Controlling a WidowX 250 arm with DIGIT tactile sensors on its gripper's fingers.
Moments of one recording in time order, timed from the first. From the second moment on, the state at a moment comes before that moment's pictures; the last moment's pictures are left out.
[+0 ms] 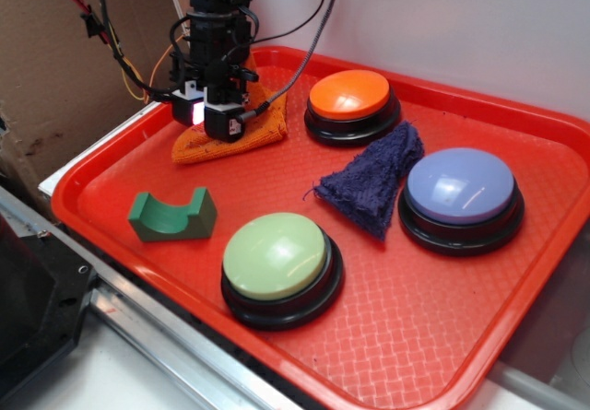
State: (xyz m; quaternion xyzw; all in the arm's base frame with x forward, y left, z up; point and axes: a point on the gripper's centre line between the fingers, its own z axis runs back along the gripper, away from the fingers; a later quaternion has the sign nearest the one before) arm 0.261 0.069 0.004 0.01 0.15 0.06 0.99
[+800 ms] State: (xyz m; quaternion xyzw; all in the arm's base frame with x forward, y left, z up) arm 0.217 0.029 0.115 0.06 0.09 0.08 0.99
